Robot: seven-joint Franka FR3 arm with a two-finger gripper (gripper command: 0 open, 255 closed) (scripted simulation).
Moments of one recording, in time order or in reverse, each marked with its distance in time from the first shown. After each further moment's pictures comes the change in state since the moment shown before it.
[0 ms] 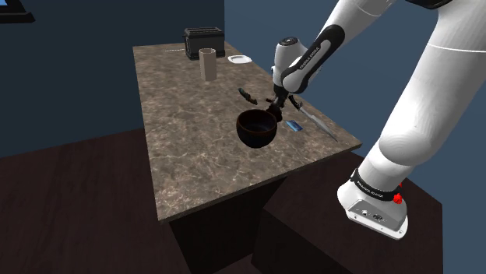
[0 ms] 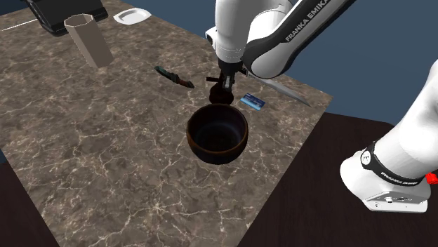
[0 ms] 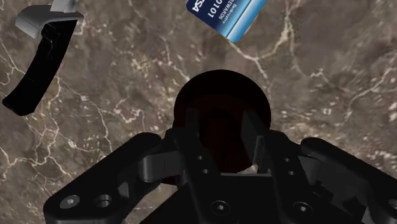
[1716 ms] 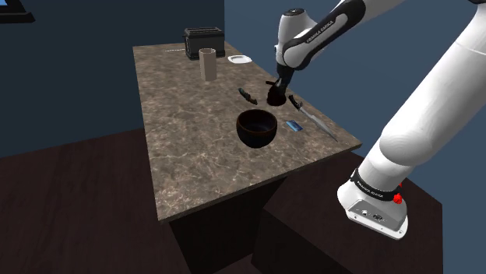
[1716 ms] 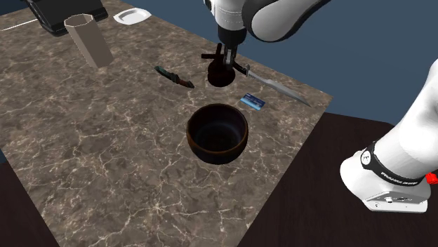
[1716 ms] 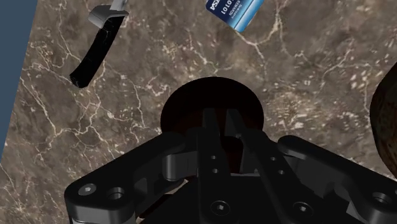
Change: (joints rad) arm 0.011 -0.199 0.016 0.039 0.070 -0.235 -0.088
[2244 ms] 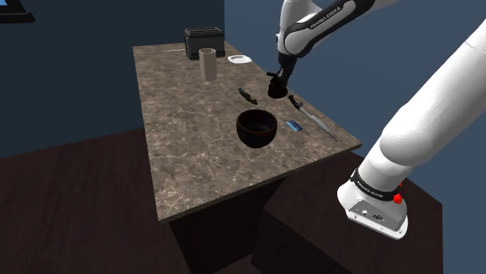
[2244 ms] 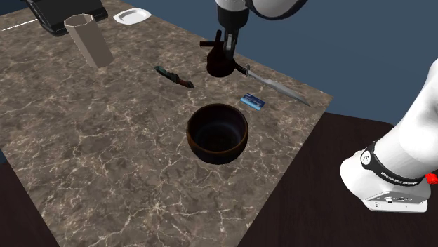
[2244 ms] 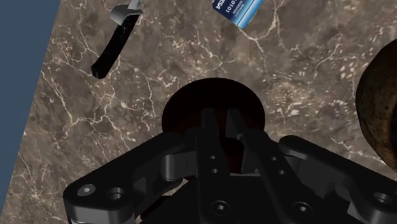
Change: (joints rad) arm 0.006 -0.069 0.005 0.044 0.023 -0.110 -0.033
